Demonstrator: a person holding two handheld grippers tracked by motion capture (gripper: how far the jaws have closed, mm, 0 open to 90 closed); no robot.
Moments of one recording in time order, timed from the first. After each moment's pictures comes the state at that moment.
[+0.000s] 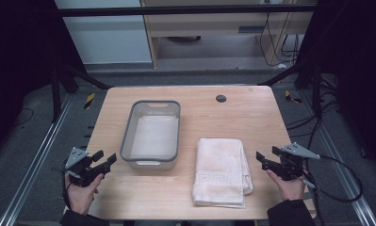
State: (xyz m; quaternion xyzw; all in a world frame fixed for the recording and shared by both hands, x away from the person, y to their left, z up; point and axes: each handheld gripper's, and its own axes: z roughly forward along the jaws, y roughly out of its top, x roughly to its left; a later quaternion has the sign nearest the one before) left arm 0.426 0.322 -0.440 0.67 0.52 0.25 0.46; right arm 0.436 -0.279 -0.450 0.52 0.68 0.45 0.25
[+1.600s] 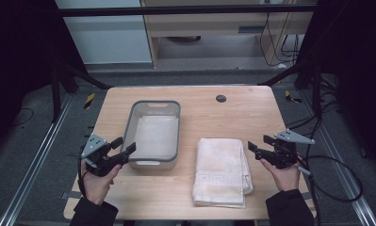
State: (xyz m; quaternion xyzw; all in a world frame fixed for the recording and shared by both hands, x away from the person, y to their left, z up) left arm 0.434 0.255 -0.388 0.69 0.45 0.24 0.50; right arm 0.454 -0.256 -0.409 0.49 0.70 0.47 0.23
